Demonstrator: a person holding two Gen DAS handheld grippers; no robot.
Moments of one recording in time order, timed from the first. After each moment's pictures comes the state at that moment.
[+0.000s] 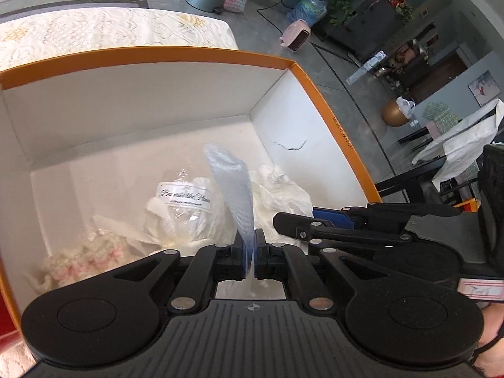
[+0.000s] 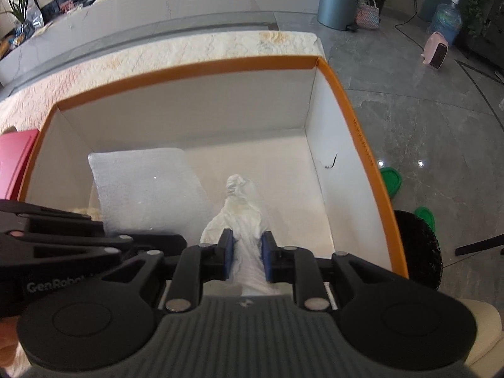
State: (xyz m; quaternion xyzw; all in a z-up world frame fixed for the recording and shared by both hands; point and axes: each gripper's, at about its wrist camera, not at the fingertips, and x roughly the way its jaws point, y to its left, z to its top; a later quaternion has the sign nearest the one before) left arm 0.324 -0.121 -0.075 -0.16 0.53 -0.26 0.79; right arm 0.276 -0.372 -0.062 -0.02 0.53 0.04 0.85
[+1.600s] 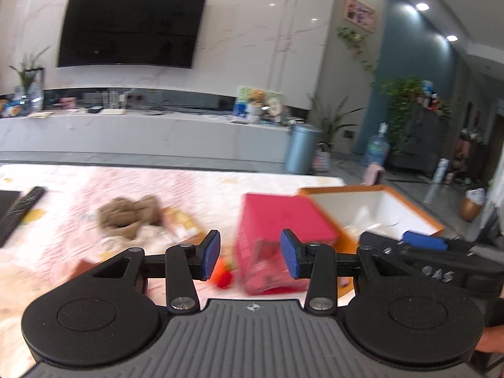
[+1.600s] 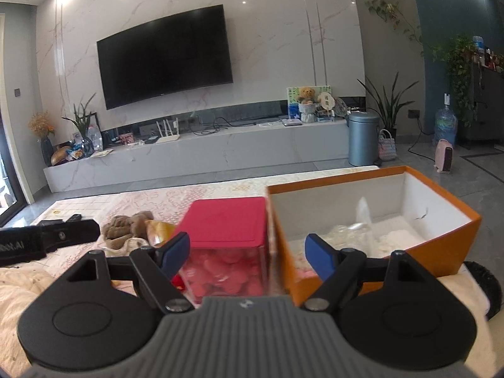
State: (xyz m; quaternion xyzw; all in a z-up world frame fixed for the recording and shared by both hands) left arm 0.080 0.040 0.015 -0.07 0.24 -0.05 0.97; right arm 0.058 -0.160 -0.013 0.05 0.21 0.09 0.97
